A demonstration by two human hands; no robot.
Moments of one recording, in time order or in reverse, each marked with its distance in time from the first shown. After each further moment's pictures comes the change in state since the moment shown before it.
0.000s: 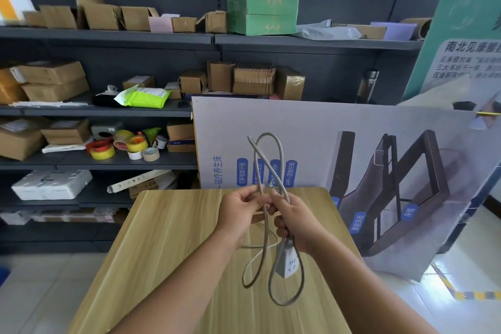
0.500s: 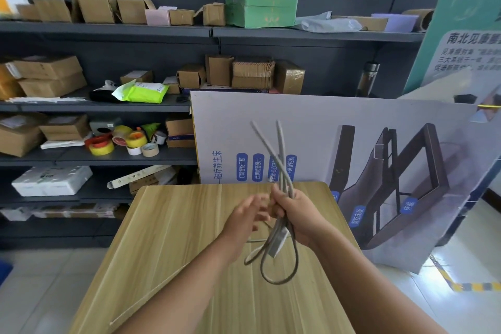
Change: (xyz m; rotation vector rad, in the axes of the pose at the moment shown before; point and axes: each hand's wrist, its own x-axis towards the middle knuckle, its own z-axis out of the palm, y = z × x) left_hand -0.005 -0.036 -0.012 0.263 -0.155 -0.068; right_hand -0.003 -0.001 -0.005 0.093 -0.100 -0.087
